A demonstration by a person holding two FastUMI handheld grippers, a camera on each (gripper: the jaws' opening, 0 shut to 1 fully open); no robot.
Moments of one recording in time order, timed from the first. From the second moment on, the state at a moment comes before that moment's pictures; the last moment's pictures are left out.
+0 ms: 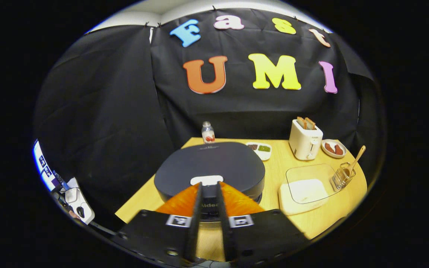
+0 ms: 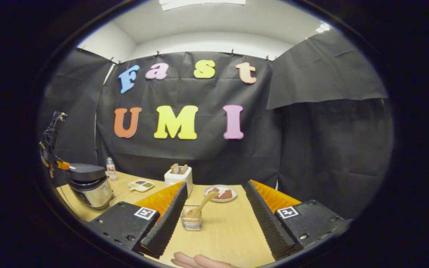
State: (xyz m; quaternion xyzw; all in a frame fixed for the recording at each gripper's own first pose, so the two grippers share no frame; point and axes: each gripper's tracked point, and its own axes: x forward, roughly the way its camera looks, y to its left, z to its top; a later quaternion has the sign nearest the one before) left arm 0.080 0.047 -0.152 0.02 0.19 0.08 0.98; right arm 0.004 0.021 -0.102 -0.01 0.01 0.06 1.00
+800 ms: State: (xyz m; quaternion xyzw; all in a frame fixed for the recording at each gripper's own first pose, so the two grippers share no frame) left arm -0.051 -0.029 -0.120 -0.01 0.06 0.01 1.00; right arm 0.093 0.039 -0.198 0.01 0.08 0.06 1.00
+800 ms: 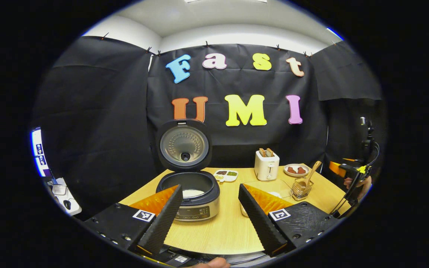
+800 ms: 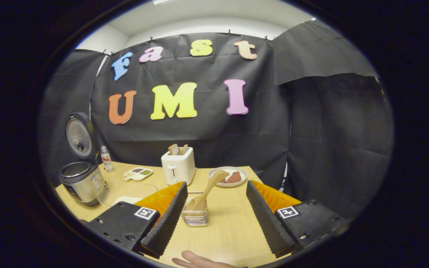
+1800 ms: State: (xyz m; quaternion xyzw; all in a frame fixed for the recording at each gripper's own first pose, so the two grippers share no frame) left arm -0.103 -0.032 -0.168 -0.04 0.04 -0.04 1.00; right arm 0.239 0.090 -0.291 0.07 0.16 0.09 0.98
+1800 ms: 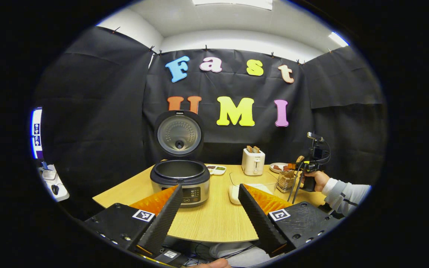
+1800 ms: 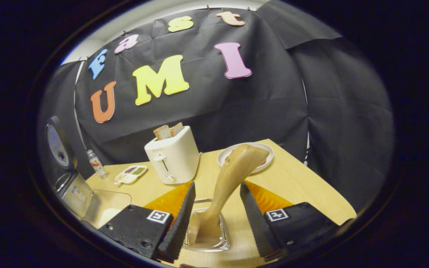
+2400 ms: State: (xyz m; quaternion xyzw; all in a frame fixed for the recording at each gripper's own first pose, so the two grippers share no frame) left arm -0.122 0.003 -0.170 -0.05 0.03 -0.03 1.00; right arm 0.192 0.139 -0.175 0.01 0.04 0.11 0.99
